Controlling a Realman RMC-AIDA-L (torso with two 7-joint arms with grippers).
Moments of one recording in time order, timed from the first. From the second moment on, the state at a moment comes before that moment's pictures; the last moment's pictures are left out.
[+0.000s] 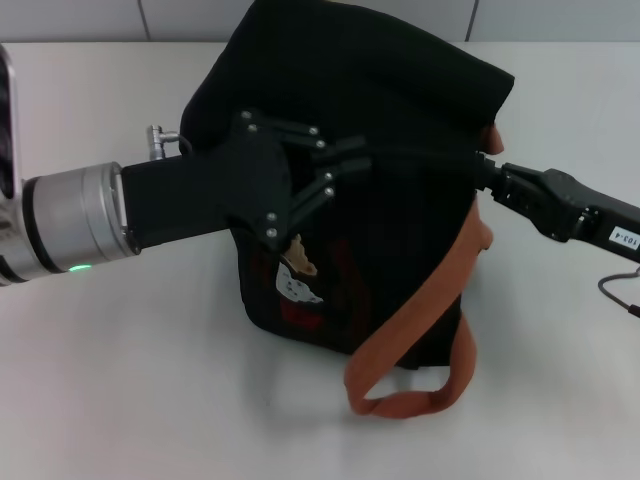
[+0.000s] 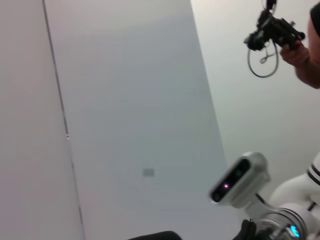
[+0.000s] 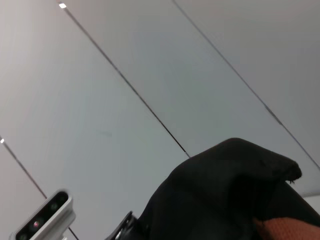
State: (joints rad) left arm -0.44 -2.07 1.20 0.65 1.32 1.63 -0.88; right arm 0.55 2.05 -0.26 -0.26 -2.05 -1.76 1.39
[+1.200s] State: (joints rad) left arm -0.41 -2.07 1.16 0.60 1.22 1.63 -1.00; right arm 0.51 2.08 -0.27 -0.18 -2.00 -1.90 0.67
